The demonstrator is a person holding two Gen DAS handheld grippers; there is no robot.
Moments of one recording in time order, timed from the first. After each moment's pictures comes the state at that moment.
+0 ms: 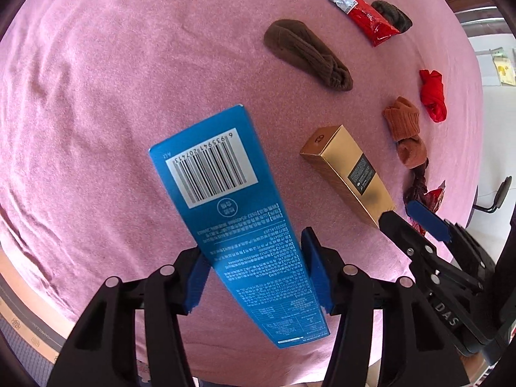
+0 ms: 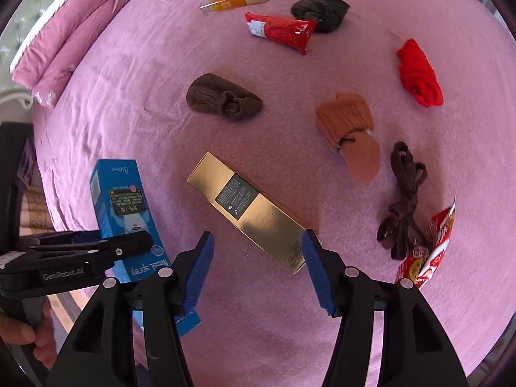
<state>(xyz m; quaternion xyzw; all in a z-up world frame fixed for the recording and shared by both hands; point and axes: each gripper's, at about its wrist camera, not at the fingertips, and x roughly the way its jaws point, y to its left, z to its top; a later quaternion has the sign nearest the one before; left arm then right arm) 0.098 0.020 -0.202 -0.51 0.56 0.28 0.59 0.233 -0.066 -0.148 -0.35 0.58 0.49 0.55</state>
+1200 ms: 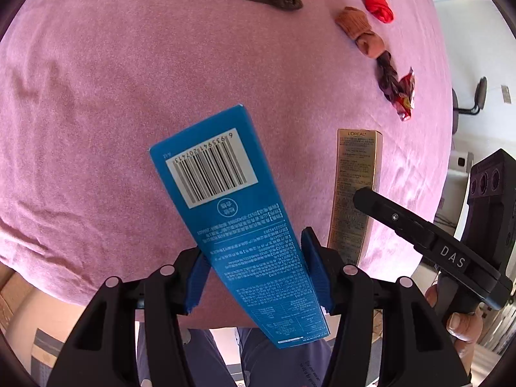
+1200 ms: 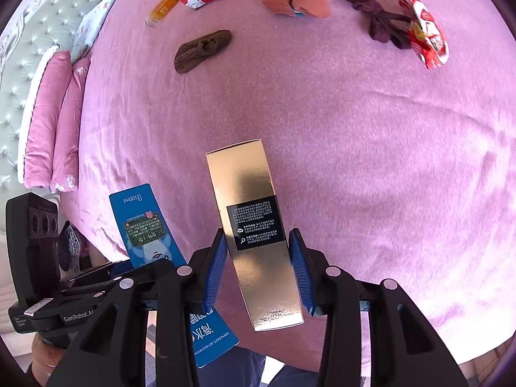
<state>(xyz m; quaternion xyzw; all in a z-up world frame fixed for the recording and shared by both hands) 0.028 -0.036 -0.174 -0.43 0.64 0.13 0.62 0.183 -0.209 -0.144 -0.05 0.75 0.35 0.57</state>
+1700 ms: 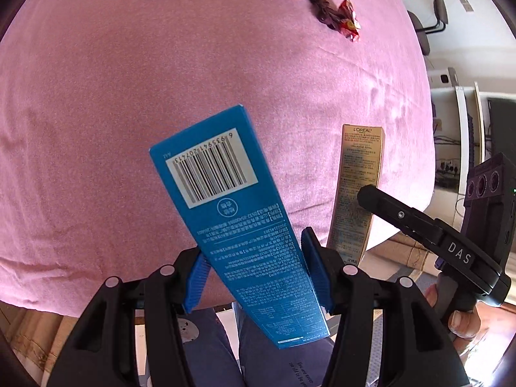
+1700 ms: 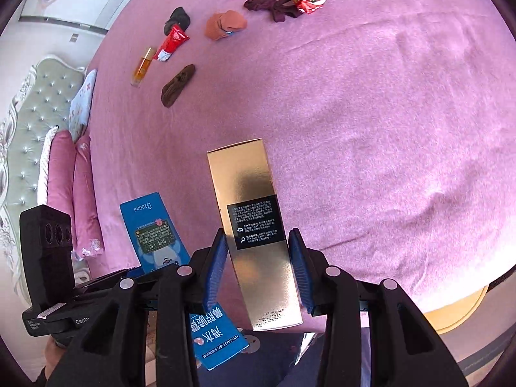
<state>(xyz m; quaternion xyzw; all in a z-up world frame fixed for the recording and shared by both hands) 0.008 -0.080 -0.146 -0.32 0.68 0.02 0.66 0.108 -0.291 -0.114 0.10 0.72 0.25 0.64</state>
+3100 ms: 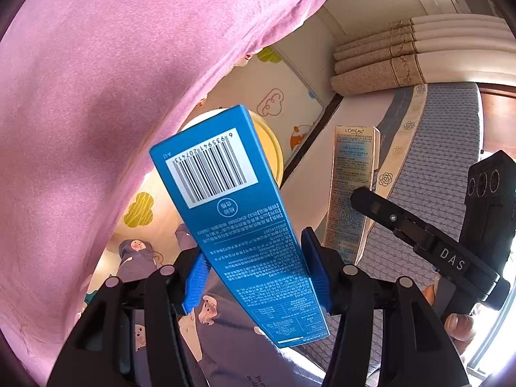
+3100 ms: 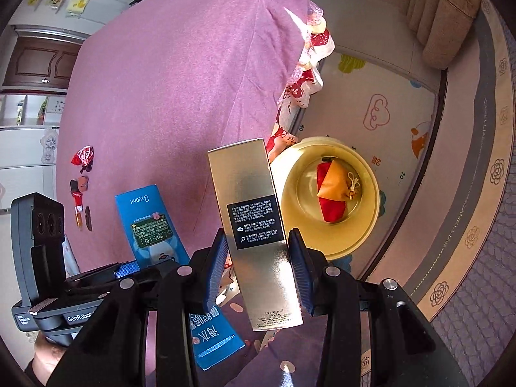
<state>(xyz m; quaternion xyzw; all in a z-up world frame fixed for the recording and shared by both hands) 0.007 -0.536 -0.175 -0.03 0.78 -0.24 0.58 -0.060 -0.746 -0.122 0.34 0.66 -0.03 0.67</state>
